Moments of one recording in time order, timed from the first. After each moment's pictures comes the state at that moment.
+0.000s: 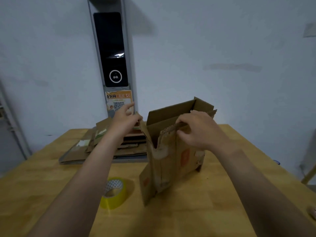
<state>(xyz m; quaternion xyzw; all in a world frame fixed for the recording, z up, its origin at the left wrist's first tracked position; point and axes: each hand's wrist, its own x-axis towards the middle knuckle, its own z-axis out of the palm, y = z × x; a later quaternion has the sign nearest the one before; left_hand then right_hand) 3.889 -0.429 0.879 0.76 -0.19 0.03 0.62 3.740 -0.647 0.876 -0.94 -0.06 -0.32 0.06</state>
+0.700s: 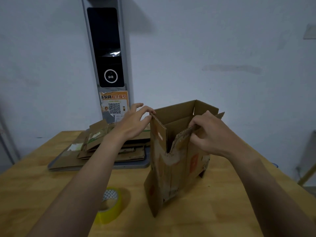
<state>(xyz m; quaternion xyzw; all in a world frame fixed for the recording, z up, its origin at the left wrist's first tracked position) 3.937 -0.458 0.876 0.85 -0.39 0.10 0.34 3.742 -0.676 0.878 -0.94 -0.06 -0.30 0.13</state>
